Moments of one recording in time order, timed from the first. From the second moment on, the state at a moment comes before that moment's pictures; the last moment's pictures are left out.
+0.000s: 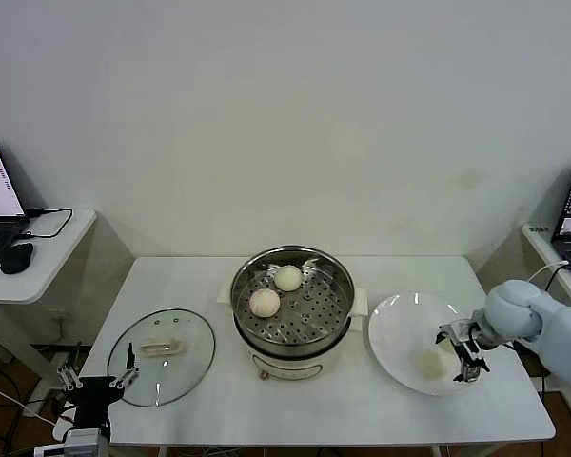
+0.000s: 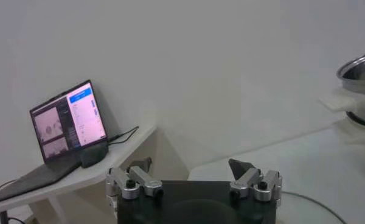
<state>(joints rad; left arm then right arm) 1.73 -1.28 -0.69 -2.13 0.04 0.11 -0.26 -0.23 0.44 -0.69 1.52 -0.21 -0.19 -1.06</state>
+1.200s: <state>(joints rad) 1.72 -1.28 -0.69 -2.13 0.04 0.11 -0.26 -0.11 0.45 -0.69 1.50 -0.15 -0.19 -1.11</state>
